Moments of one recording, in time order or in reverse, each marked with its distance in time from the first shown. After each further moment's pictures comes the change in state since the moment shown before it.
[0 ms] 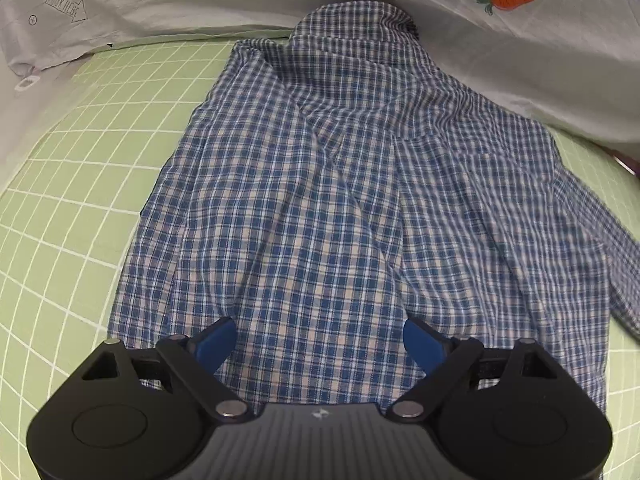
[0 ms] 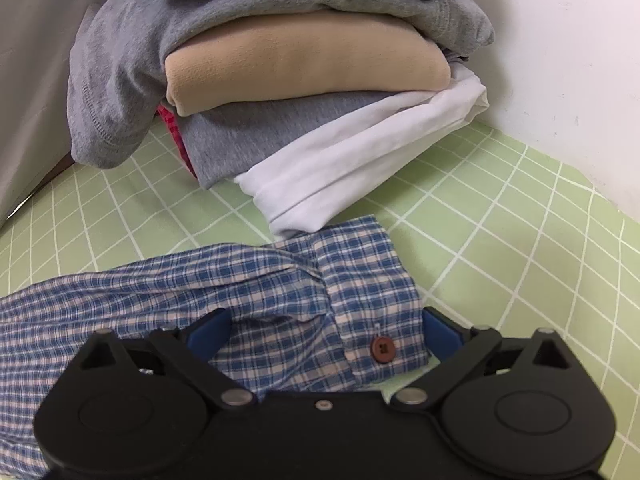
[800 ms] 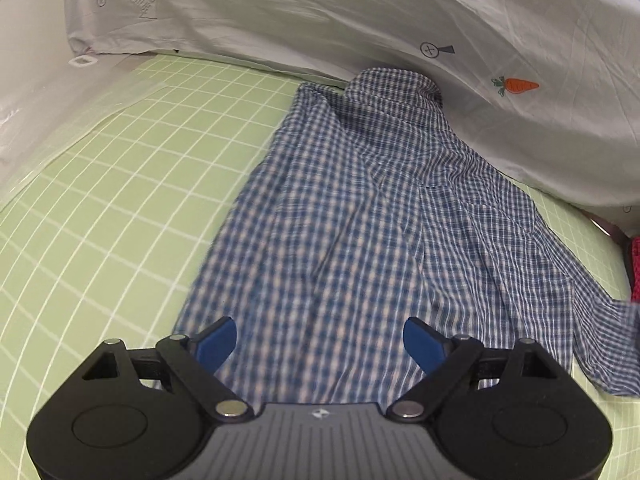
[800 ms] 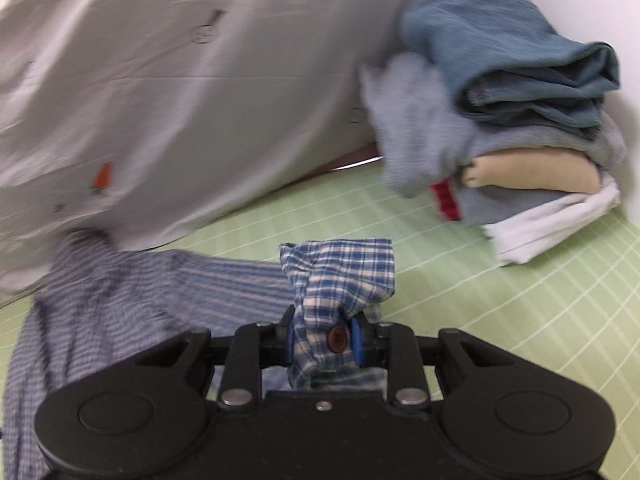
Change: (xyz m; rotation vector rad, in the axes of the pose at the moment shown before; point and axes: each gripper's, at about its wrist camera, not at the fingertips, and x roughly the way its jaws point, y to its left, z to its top) left arm -0.070 0.058 -0.042 -0.146 -0.142 -0.068; right arm -0.165 0.072 -0.042 -0.248 -0.099 0.505
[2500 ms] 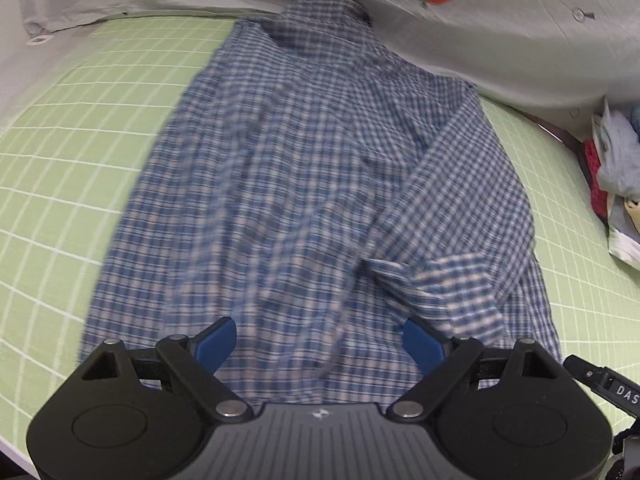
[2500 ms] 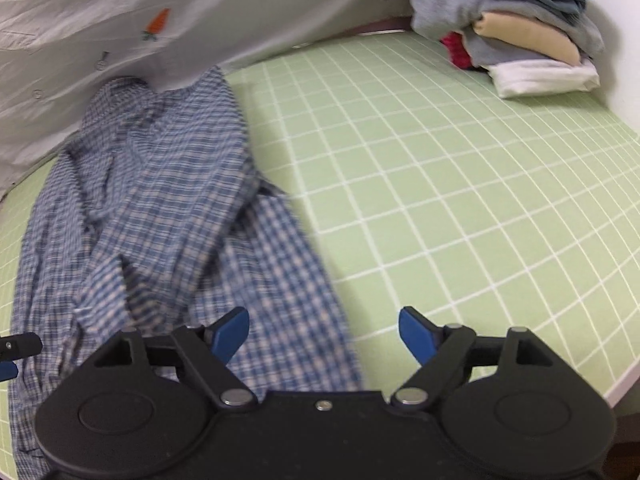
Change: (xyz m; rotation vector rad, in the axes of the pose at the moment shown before) left arm -0.024 -0.040 -0.089 0.130 0.138 -0.103; right arm -0.061 0.044 -0.144 -0.036 0.300 -0.077
